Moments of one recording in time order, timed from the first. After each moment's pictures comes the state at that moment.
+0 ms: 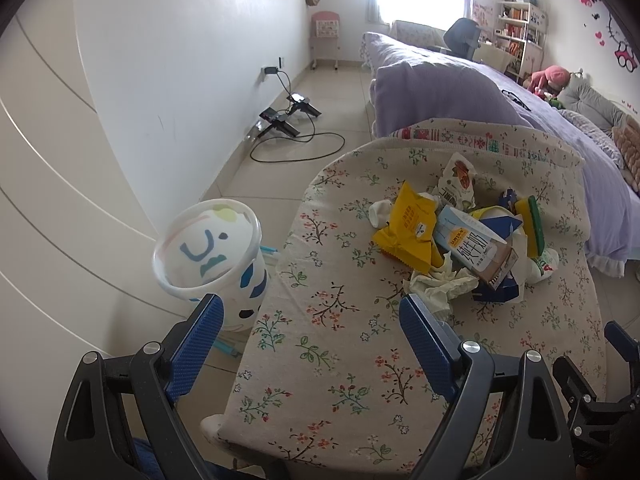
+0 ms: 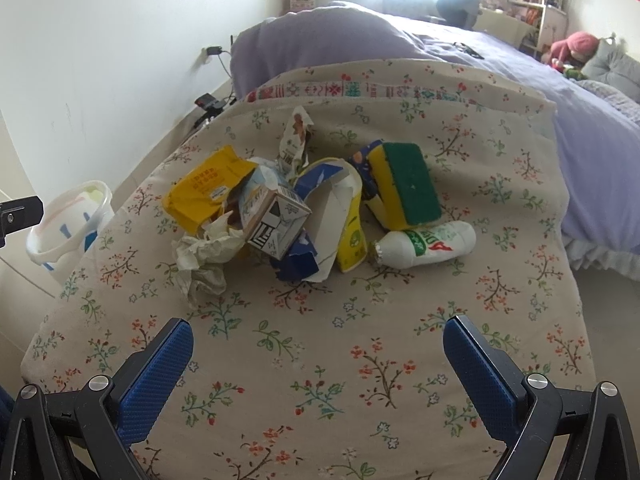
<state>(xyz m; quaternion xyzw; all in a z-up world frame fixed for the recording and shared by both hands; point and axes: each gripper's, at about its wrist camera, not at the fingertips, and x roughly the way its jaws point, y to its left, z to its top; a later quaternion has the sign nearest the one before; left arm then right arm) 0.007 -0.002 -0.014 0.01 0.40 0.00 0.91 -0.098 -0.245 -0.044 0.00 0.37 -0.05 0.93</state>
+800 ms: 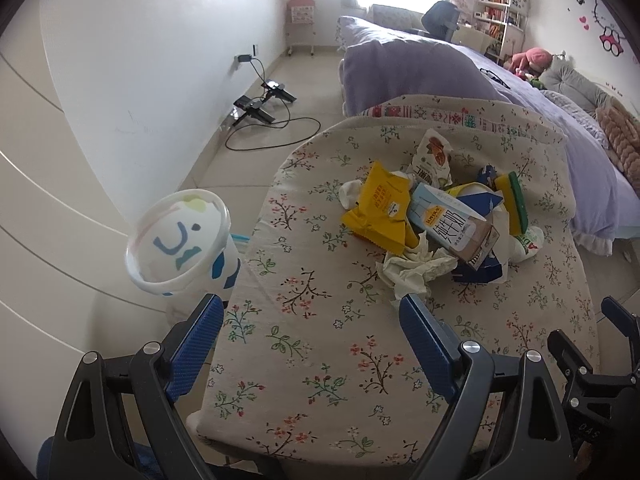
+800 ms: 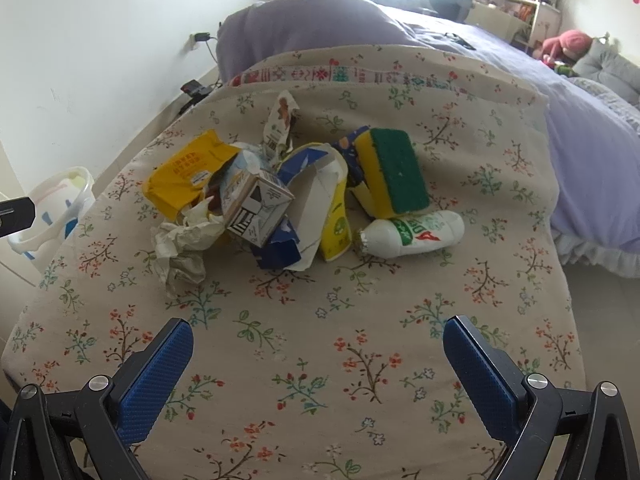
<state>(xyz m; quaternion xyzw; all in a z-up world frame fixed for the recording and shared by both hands) 0.015 -0.020 -0.025 0.02 0.43 -0.05 0.90 -0.091 -0.249 -0.050 -0.02 0.38 -0.07 0.92</state>
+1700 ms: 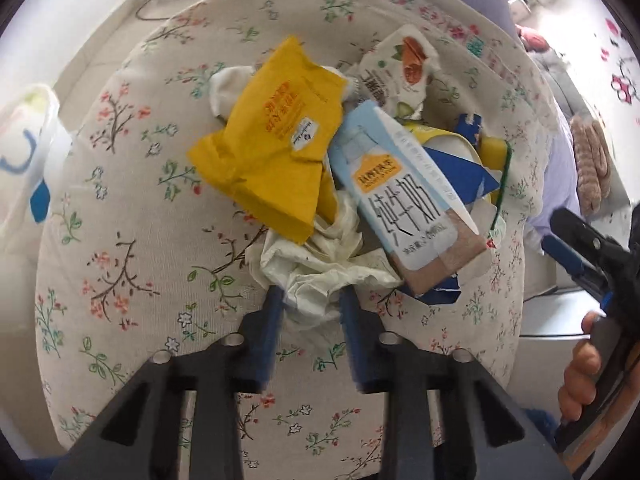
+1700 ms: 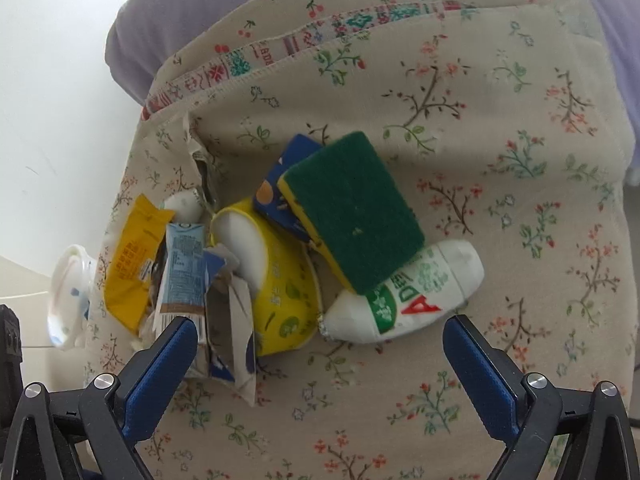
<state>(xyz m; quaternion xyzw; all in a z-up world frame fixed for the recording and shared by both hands) 0.118 -0.100 -0.107 -0.11 0.62 -0.17 0.75 0.054 -0.374 -0.049 0.18 0.52 -0.01 0.83</state>
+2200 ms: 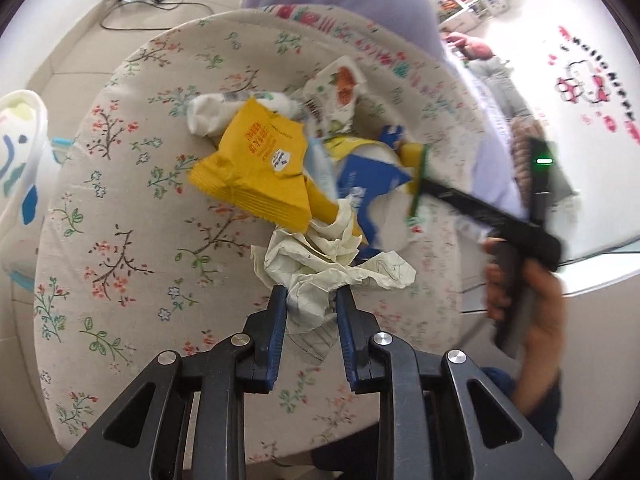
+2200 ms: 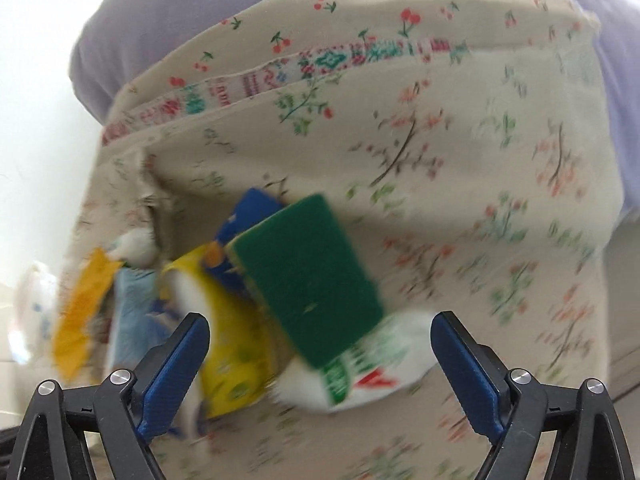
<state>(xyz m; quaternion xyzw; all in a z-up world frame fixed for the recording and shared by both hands) 0.097 -0.068 -0.068 -0.18 0.59 -0.28 0.74 0.090 -0.385 -0.054 0.11 0.52 -0.04 0.85</state>
